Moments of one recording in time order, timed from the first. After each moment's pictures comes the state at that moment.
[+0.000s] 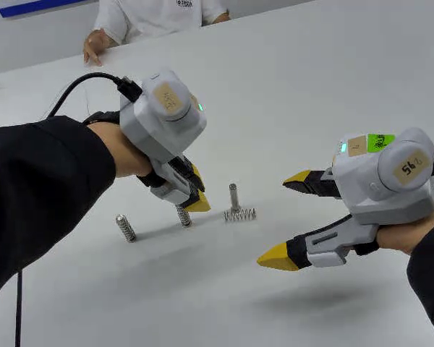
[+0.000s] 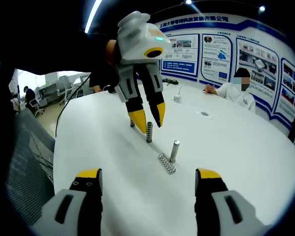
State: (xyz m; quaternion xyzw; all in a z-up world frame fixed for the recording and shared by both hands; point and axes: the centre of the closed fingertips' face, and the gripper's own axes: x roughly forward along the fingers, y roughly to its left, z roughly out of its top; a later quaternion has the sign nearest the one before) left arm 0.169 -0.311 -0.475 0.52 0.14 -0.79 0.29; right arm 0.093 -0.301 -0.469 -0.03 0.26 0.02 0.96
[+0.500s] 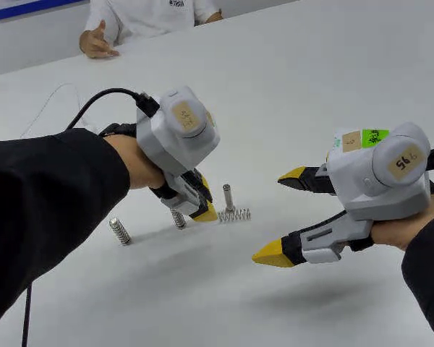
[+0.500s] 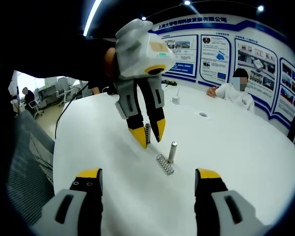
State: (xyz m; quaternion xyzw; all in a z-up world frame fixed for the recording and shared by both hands) left arm 0.155 -0.314 -0.499 0.54 0.14 -0.79 0.27; right arm 0.091 -0.304 -0.466 -0.02 0.26 0.02 0.97
